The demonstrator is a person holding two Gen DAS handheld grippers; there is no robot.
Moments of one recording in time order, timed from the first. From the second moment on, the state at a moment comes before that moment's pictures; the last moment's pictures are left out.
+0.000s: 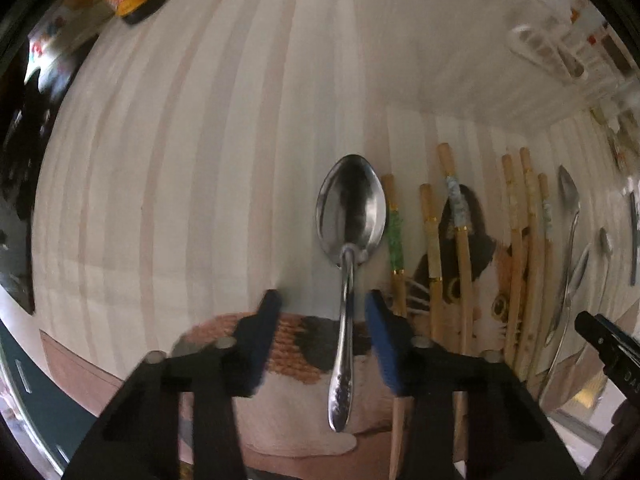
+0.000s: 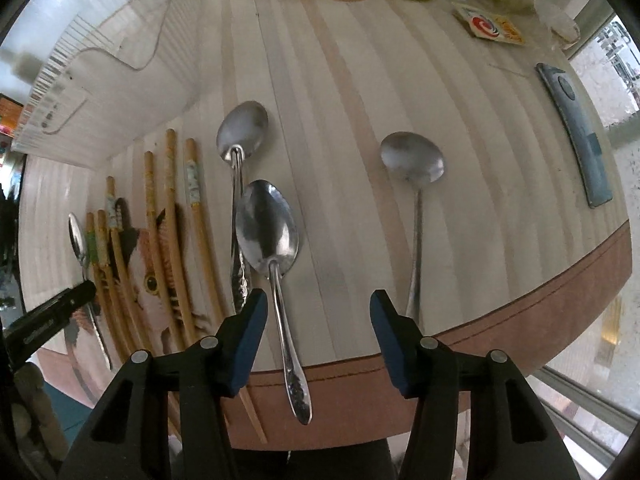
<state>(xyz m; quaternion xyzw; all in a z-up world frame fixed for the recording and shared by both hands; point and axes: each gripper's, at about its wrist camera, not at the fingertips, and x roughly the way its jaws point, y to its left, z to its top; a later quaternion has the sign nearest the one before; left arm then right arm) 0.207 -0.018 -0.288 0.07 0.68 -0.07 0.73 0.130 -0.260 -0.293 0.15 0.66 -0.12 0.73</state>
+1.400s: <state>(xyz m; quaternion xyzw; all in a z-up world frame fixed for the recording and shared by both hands) 0.219 0.029 -0.273 0.00 0.67 -0.10 0.74 0.137 -0.262 -0.266 0.18 0.60 -0.20 0.75</state>
